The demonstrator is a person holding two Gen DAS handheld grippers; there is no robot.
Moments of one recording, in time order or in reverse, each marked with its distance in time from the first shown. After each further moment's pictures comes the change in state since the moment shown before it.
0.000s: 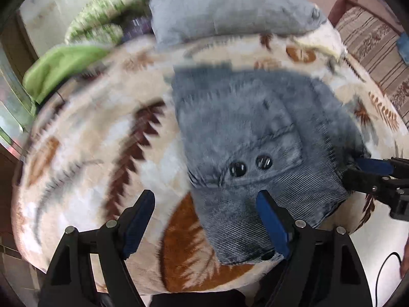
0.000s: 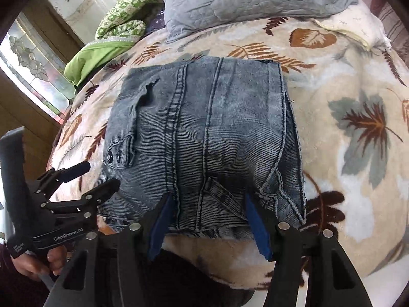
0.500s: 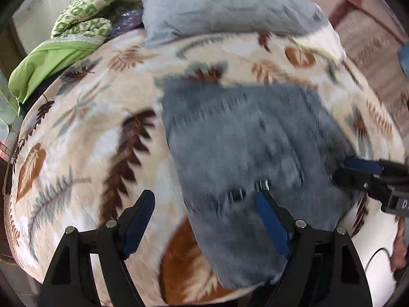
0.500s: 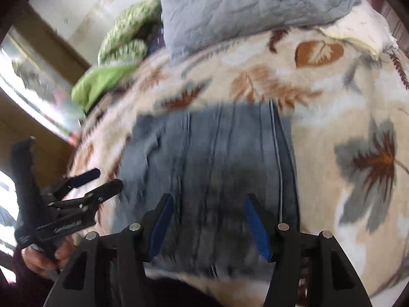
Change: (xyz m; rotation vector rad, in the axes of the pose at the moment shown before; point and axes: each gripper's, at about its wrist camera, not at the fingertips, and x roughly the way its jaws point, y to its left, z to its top) left arm 0.028 0.005 0.026 0.001 0.116 -0.086; right arm 0.011 -0.016 0.036 0.033 0.017 0.044
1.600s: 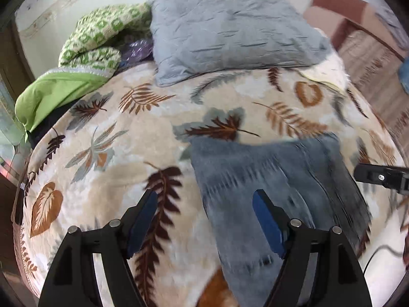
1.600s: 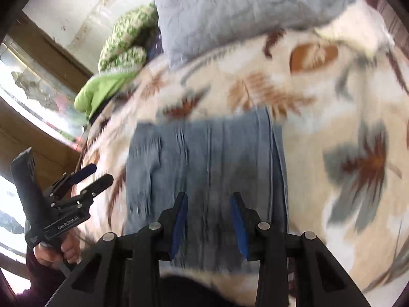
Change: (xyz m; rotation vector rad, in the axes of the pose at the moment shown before) left arm -0.014 0.039 0.069 -0.018 -0.129 0.014; right arm -0.024 -0.005 0.045 0.059 -0.081 0.058
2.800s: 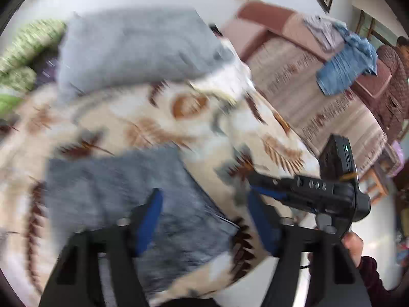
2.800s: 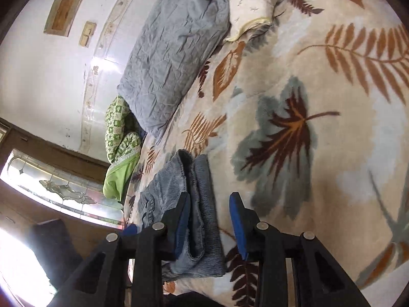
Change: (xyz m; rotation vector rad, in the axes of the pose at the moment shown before) left arm -0.075 -0.133 -0.010 0.071 -0.132 -0.418; right arm -0.058 -0.150 -0.046 0.416 -0.230 0.241
